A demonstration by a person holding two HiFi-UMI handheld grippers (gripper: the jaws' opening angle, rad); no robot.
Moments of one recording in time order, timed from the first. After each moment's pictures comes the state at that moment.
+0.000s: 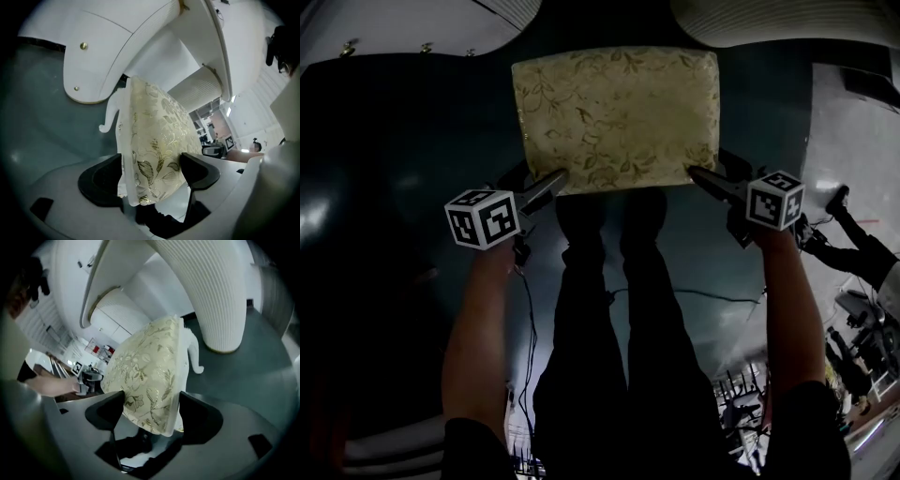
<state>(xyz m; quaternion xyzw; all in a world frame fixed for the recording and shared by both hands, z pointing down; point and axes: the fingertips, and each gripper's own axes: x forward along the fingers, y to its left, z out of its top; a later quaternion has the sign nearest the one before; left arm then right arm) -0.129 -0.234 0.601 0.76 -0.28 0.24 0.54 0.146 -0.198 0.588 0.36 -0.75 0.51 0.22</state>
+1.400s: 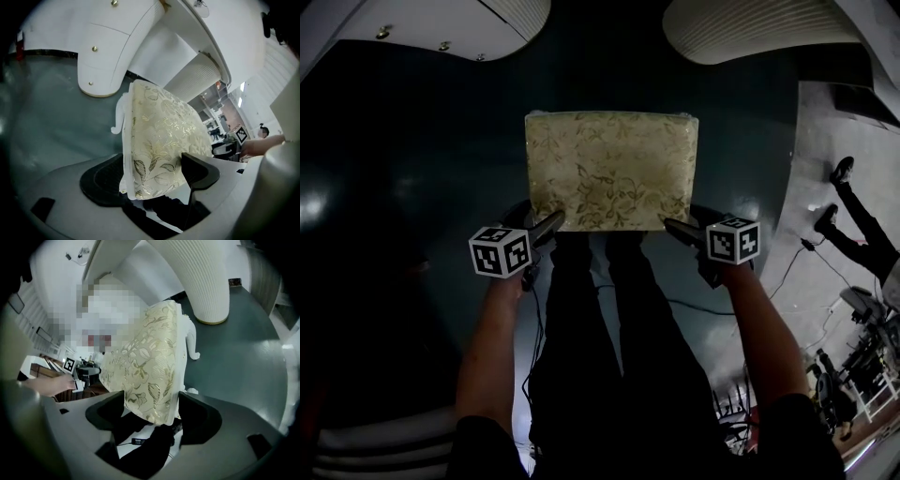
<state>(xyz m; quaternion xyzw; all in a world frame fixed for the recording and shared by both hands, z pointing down) -0.134 -0.238 0.585 0.71 -0.33 0.33 0.53 0.141 -0.180 0.593 0.31 -0.67 0.62 0.26</state>
